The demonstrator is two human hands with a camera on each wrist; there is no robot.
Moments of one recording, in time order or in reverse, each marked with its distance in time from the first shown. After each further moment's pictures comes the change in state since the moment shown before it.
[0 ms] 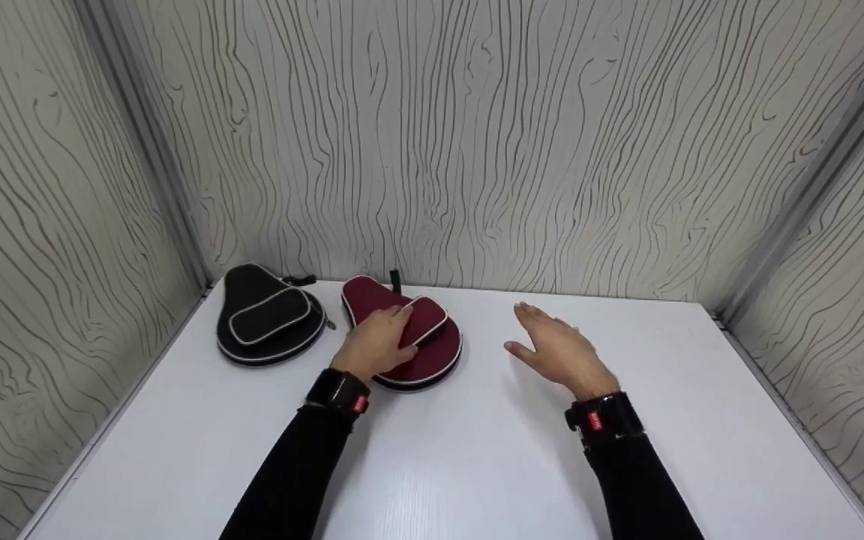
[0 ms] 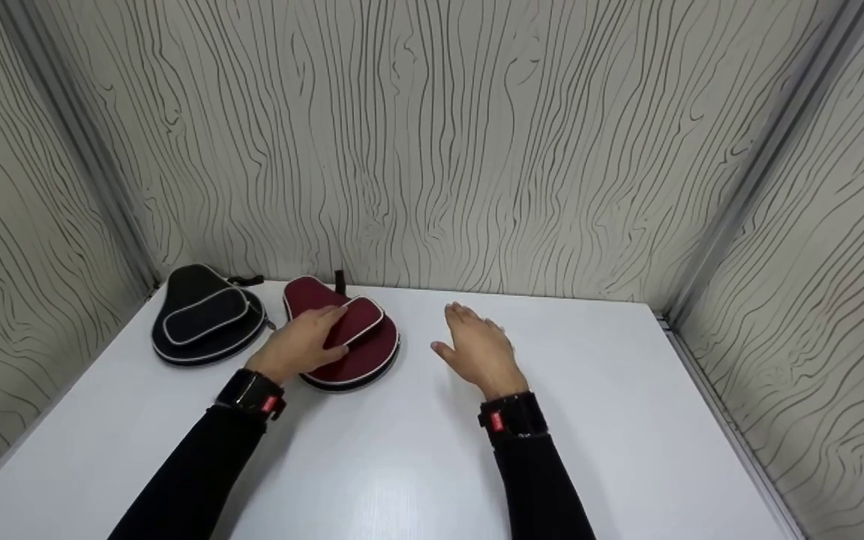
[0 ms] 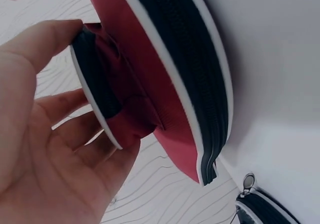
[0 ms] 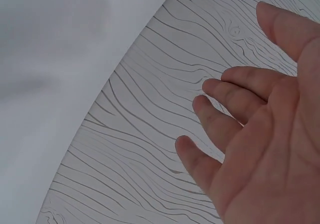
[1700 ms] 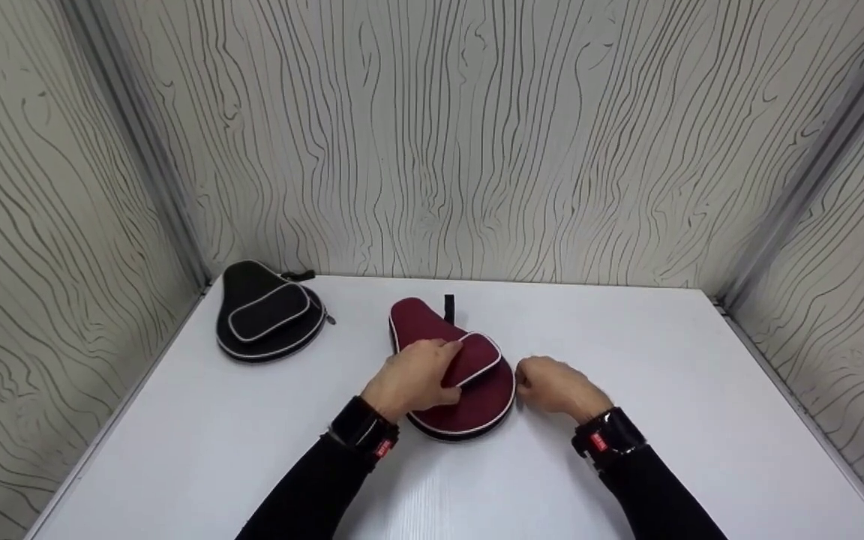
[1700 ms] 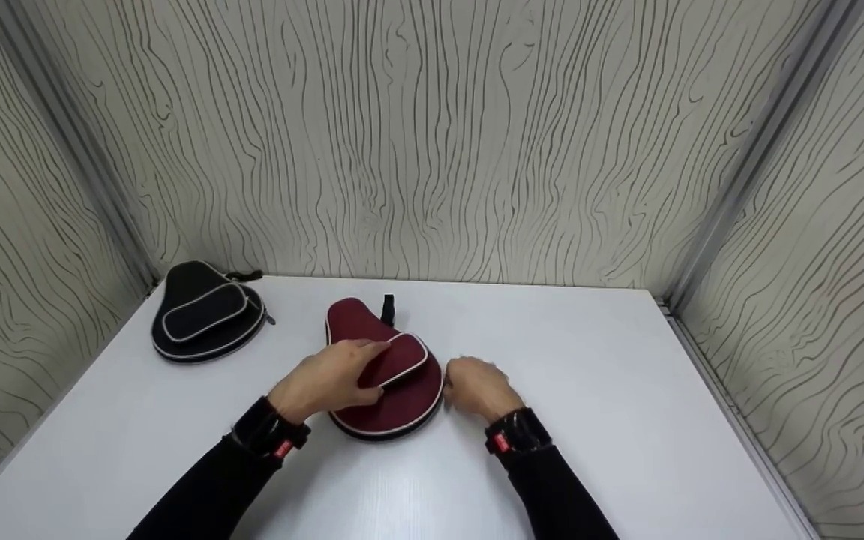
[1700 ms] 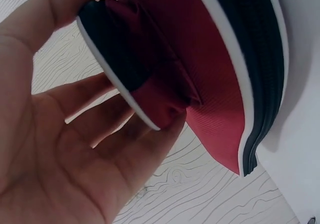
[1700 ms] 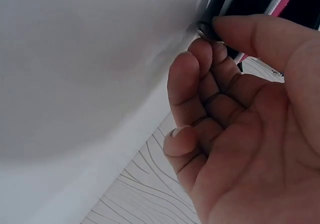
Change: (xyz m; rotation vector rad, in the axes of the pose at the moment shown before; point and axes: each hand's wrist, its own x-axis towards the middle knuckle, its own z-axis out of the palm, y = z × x) left_hand -0.035 0.081 0.009 0.039 -0.118 0.132; right_hand -0.029 0.000 0.046 0.118 -0.186 0.047
